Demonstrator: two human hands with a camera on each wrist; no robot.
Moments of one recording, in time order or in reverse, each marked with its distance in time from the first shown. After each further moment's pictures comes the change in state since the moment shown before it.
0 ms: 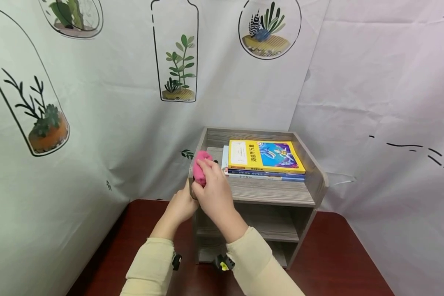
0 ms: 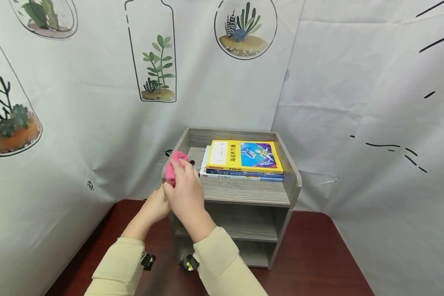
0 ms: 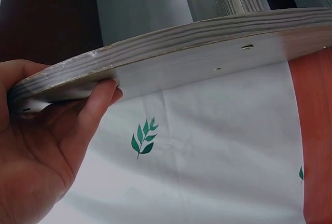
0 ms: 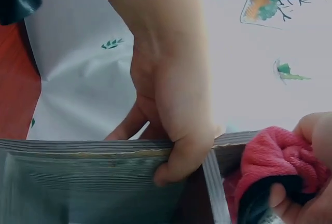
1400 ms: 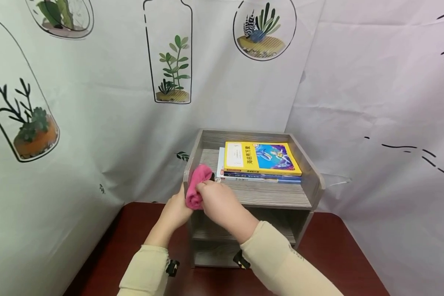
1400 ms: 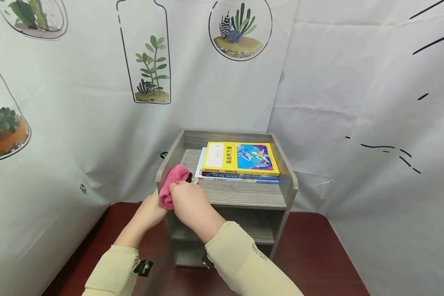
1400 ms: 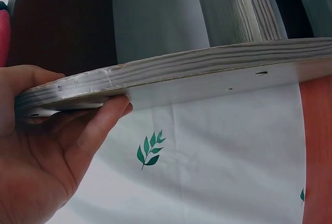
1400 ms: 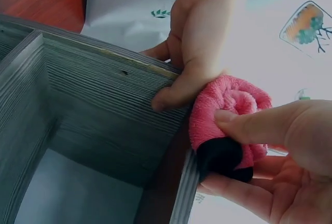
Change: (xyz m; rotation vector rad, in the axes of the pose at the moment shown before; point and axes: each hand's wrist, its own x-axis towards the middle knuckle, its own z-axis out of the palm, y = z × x) left_hand -0.002 -0.001 0.003 -0.049 0.030 -0.043; right_hand 0.004 0.011 -0.026 -0.454 -0.472 -0.253
